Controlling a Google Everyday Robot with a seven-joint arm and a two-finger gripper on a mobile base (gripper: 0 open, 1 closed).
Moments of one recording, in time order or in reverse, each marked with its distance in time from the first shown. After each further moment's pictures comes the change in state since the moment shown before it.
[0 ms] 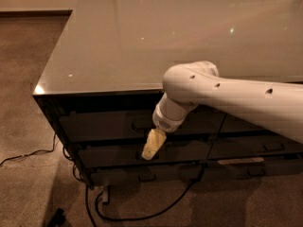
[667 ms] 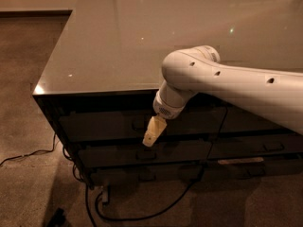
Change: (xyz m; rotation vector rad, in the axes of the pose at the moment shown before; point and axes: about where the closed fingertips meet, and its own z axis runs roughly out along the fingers) arm -0.017 -0.036 -0.031 0.095 -0.004 -0.001
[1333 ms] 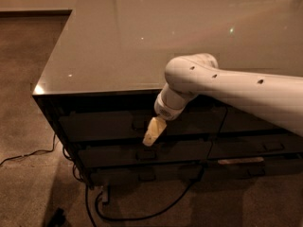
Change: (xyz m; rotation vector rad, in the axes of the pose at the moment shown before) arm 0.006 -0.013 0.032 -0.031 -0.024 0.015
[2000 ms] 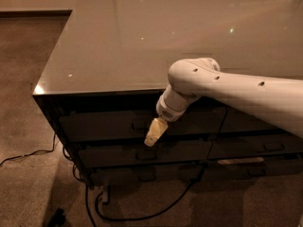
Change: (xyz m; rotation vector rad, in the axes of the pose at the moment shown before) arm 0.003 -0.003 0.012 -0.022 -0.027 0.010
